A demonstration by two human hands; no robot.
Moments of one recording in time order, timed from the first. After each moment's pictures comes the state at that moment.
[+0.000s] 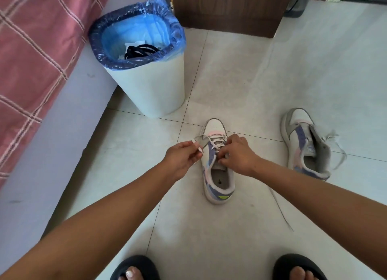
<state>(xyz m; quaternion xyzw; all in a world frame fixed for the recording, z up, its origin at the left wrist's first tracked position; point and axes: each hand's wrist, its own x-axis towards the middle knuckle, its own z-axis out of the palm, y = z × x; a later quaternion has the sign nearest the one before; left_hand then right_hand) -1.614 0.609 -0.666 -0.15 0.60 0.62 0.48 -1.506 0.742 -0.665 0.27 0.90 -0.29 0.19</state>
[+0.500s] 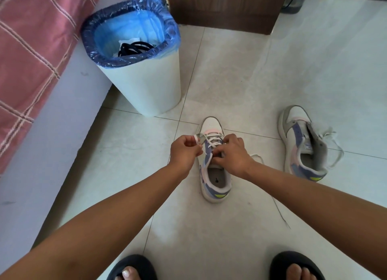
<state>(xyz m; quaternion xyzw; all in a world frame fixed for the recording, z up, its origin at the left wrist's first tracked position) -1.600 0.626 -0.679 -0.02 0.76 0.54 0.36 -1.503 0.732 -0.673 0.30 0.89 -0.30 0.15</state>
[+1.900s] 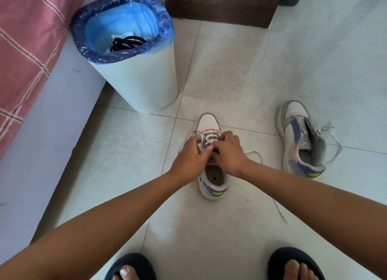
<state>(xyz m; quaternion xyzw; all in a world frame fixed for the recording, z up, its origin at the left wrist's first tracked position) -1.580 0.616 -0.665 0.27 0.84 0.33 0.34 -1.506 0.727 -0.681 0.31 0.89 -0.30 0.14</state>
